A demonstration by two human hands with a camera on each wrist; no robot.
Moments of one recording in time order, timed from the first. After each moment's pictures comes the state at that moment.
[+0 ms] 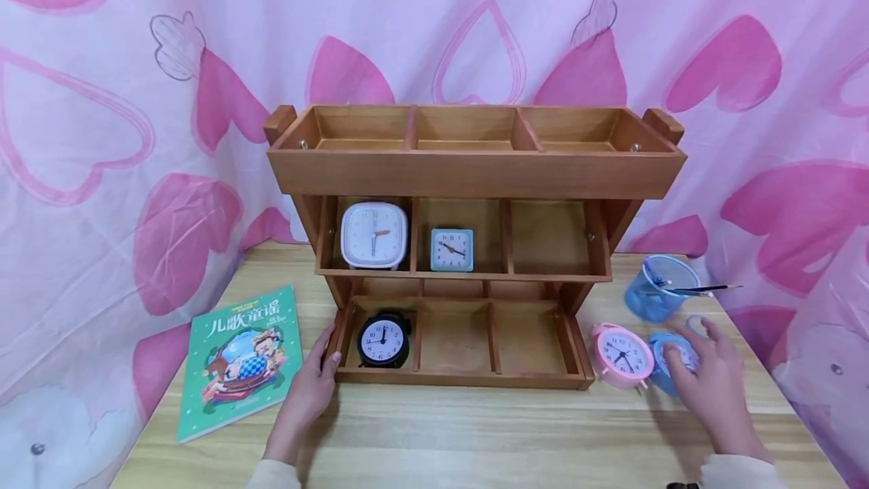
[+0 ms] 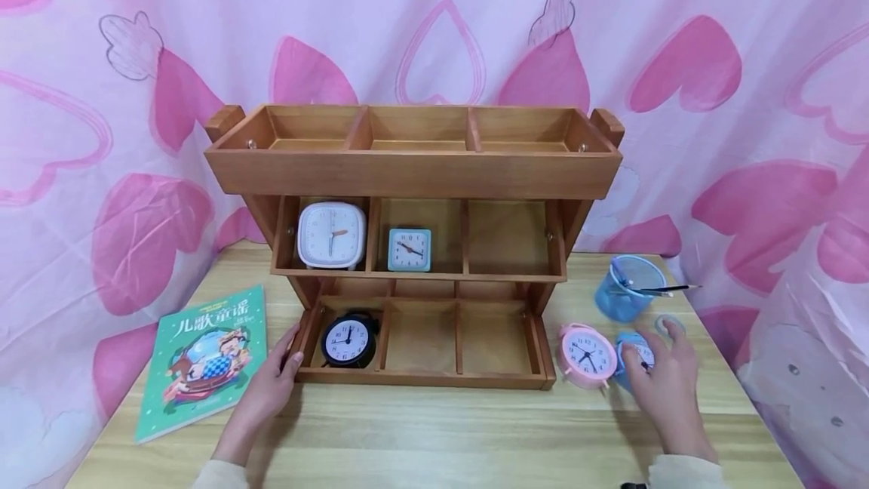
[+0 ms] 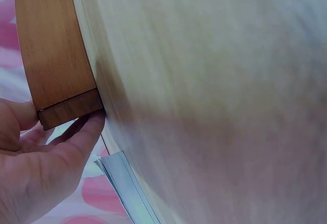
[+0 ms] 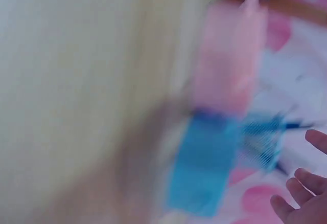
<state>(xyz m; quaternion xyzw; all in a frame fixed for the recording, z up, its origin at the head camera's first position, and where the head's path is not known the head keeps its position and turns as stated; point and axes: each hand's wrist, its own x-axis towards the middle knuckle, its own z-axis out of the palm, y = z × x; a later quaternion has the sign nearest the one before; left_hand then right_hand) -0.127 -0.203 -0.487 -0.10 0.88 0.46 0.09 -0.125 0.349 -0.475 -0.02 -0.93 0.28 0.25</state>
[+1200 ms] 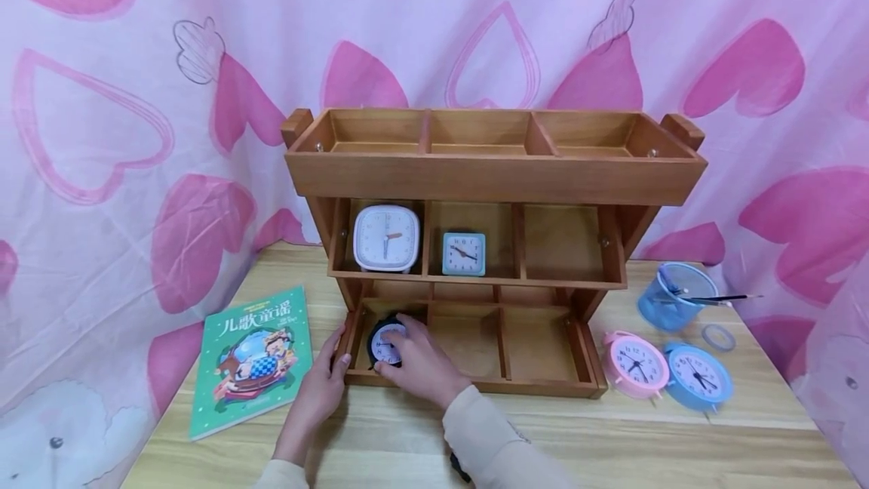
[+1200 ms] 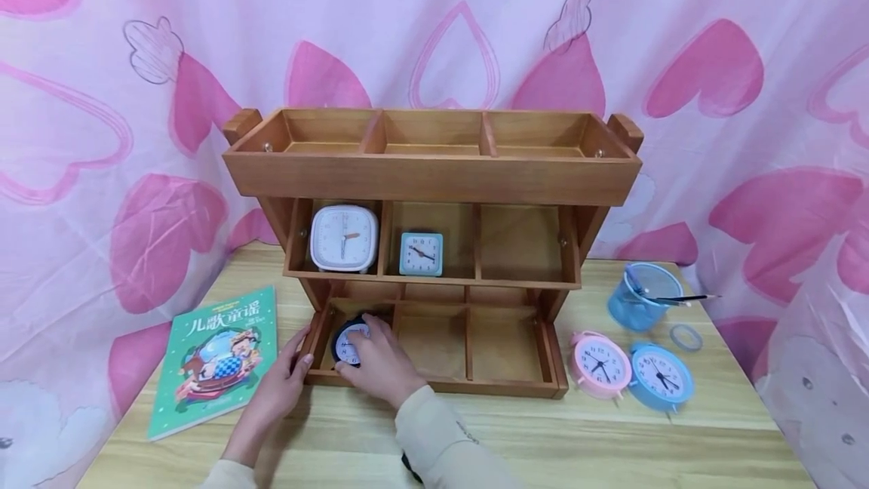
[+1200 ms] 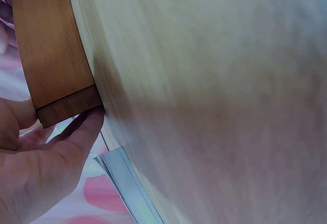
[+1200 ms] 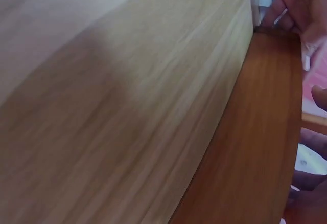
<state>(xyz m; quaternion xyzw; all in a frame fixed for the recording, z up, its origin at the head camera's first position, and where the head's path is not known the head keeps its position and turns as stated) -0.126 -0.204 -0.489 -0.10 0.88 0.46 0.07 -0.175 -0.011 -0.480 0.29 -0.92 0.26 -0.01</state>
